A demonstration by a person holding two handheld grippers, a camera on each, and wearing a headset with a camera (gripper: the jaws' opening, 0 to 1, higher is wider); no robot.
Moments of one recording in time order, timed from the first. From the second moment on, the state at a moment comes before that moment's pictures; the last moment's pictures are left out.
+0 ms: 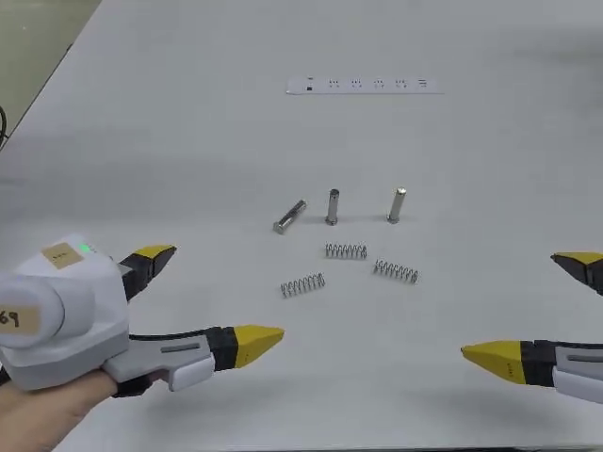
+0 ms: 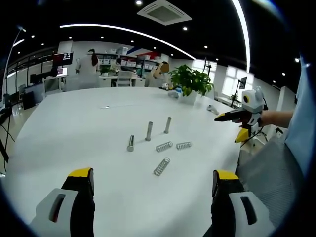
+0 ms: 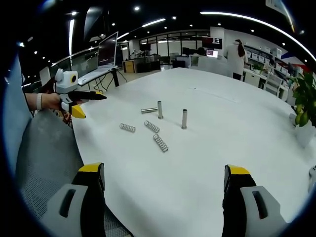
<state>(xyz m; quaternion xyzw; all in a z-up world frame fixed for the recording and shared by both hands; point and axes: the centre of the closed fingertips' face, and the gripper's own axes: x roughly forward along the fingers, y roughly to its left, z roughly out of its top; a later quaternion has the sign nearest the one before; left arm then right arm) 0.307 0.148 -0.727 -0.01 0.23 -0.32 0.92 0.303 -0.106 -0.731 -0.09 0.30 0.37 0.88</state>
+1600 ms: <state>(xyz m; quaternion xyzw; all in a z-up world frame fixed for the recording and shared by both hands) 0.344 0.136 -0.744 0.04 0.26 -0.35 0.90 0.338 -0.128 -0.739 -0.09 0.29 0.39 0.87</state>
